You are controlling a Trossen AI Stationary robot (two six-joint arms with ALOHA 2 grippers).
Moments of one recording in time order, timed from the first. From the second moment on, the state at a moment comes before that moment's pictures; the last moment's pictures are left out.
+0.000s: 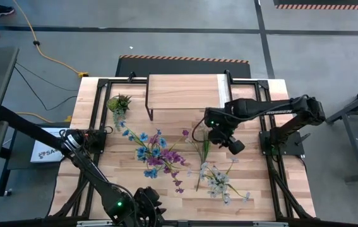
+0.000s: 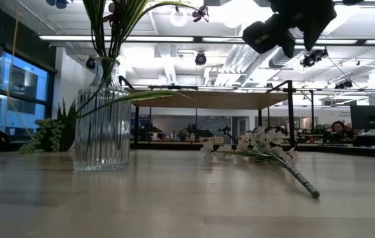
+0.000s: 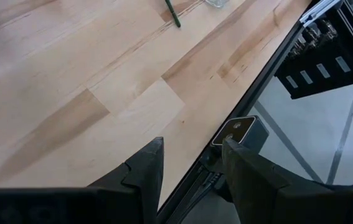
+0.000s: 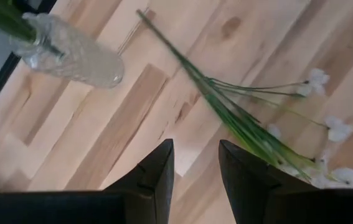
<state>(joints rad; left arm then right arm) -0.88 1.96 1.54 -0.63 -0.61 -1.61 -0.01 1.50 1.32 -1.13 -0.36 -0.55</state>
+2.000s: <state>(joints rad) -0.88 1.96 1.54 -0.63 -0.59 -1.66 0.03 1.62 0.98 -0.51 -0.53 -0.61</state>
